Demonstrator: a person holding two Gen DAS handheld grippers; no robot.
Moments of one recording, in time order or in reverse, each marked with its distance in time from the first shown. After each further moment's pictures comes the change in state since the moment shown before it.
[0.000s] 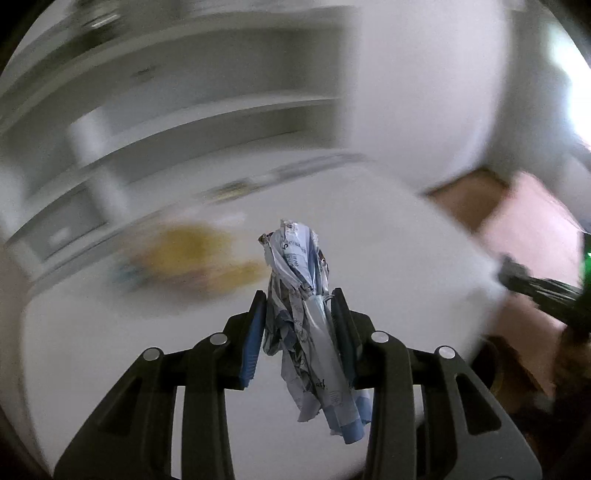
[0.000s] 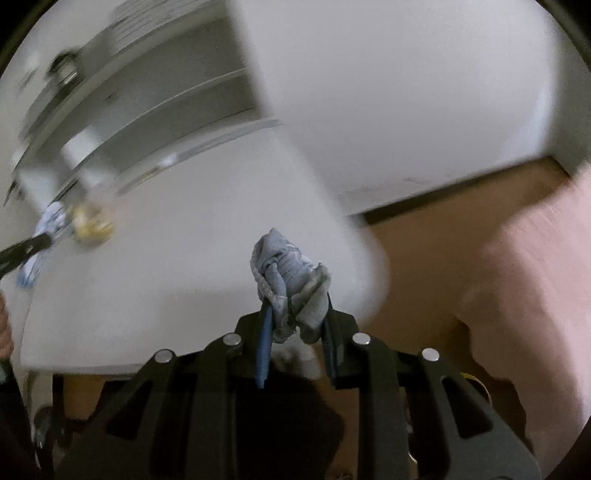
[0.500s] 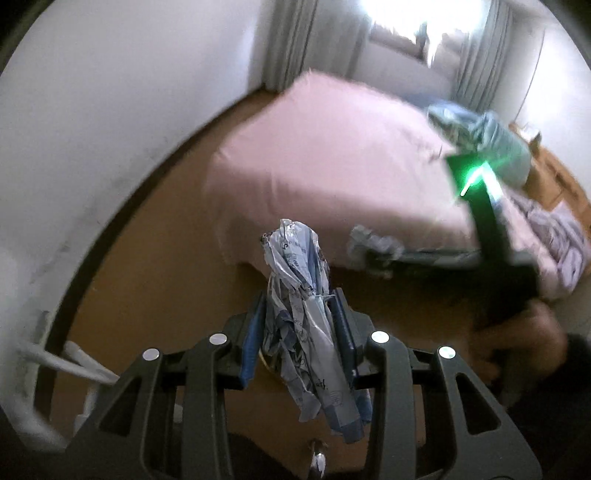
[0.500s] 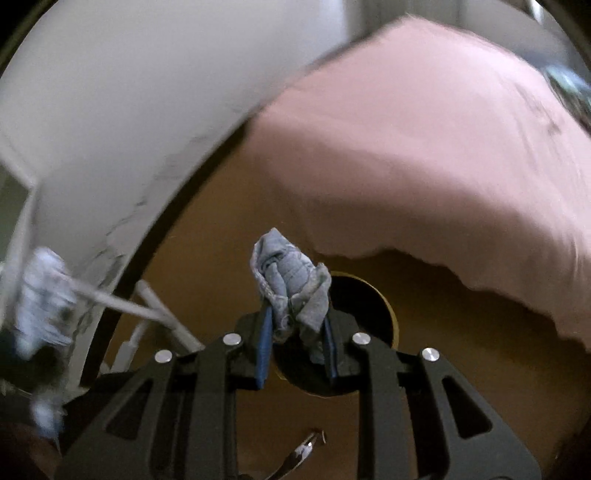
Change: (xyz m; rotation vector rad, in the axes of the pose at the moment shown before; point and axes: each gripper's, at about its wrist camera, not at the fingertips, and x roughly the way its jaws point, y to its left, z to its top) left arm 0.166 -0.387 -0.089 0.502 0.180 -0.632; right arm 0.004 -0.270 -0.144 0.593 0.136 -0.375
